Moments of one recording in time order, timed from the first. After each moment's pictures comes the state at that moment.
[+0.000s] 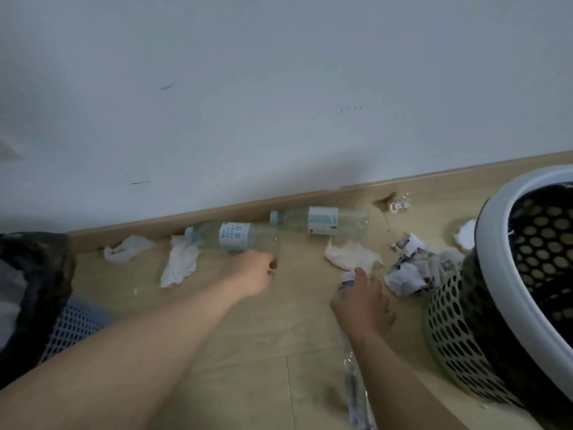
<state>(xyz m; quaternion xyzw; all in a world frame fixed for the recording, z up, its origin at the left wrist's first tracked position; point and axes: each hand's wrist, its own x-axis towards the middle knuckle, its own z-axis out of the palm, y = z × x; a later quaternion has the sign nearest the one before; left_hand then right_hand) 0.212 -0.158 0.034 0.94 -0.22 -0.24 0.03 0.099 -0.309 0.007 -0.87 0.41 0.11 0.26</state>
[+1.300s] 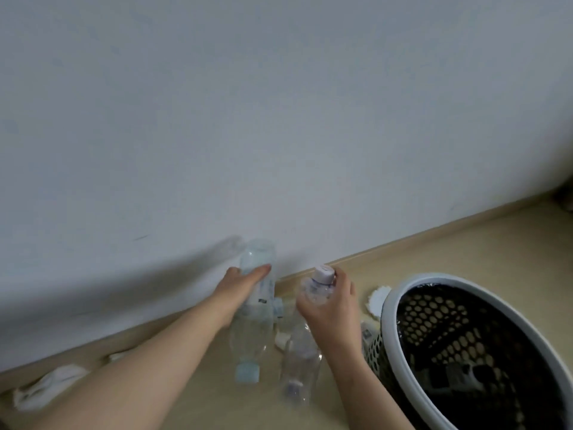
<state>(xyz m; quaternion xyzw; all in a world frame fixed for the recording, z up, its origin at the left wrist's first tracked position) 0.288 -0.220 0.174 0.77 -0.01 -0.34 0.54 0.146 -0.316 0.203 -0.80 0.39 -0.20 0.40</state>
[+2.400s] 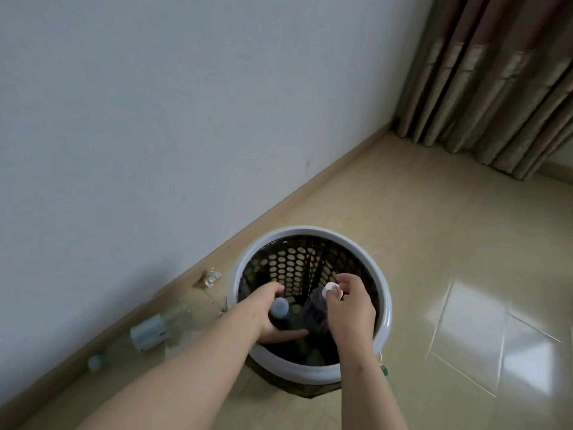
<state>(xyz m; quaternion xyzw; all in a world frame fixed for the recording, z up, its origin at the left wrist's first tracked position) 0.077 -0.410 0.200 0.56 0.18 -0.67 0.45 -0.058 -0.447 0.203 -0.58 0.62 -0.31 0.42</state>
